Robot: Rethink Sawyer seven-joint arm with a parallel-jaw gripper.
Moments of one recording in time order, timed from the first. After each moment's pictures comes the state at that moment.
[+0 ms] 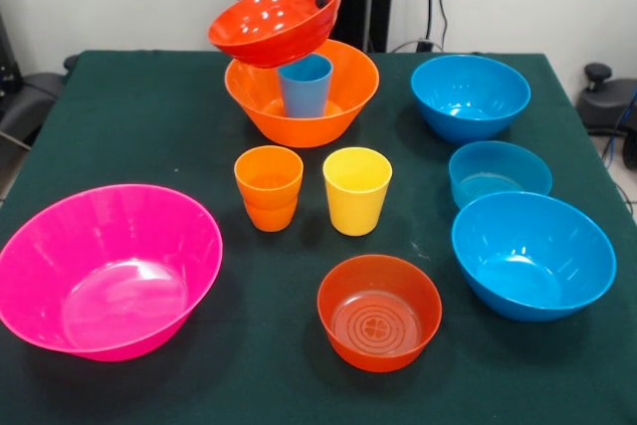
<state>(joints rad) -0.36 -0.60 -0.25 2.39 -0.61 -0.92 1.03</state>
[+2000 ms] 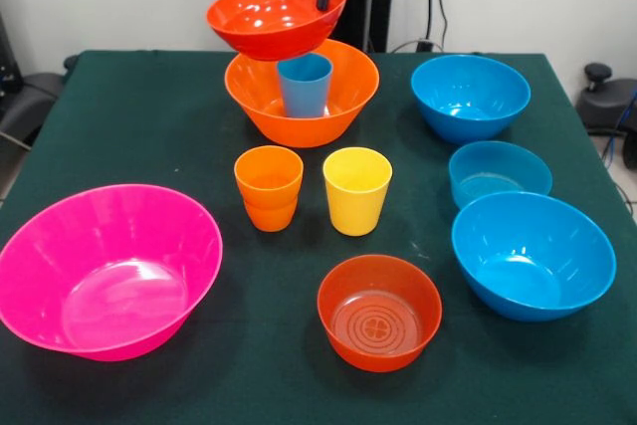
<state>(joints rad) -0.08 -0.50 -0.41 2.39 -0.36 -0.99 1.06</state>
